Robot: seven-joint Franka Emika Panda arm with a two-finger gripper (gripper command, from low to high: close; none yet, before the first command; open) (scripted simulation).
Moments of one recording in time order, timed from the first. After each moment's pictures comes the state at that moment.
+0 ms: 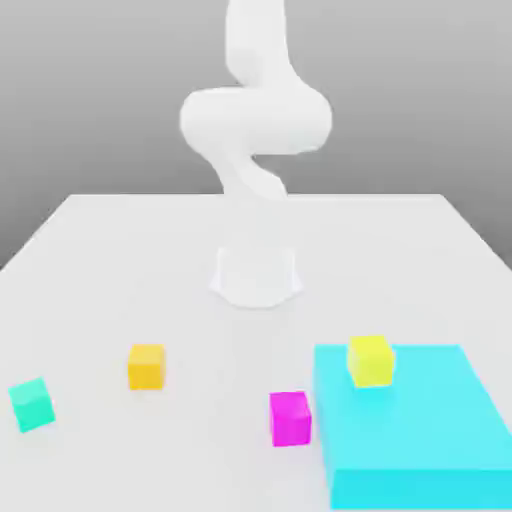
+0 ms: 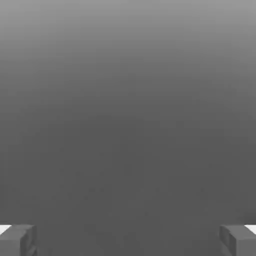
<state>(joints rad) -0.02 -0.74 -0.02 -2.37 -0.03 2.35 0.77</state>
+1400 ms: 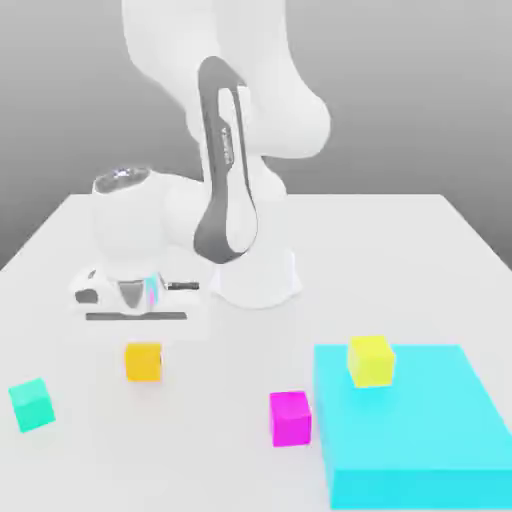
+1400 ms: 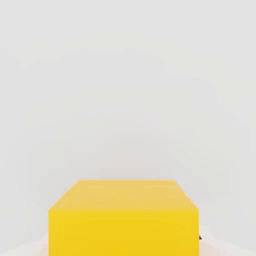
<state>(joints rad) -0.41 0.07 -0.14 -2.96 0.03 3.03 0.18</state>
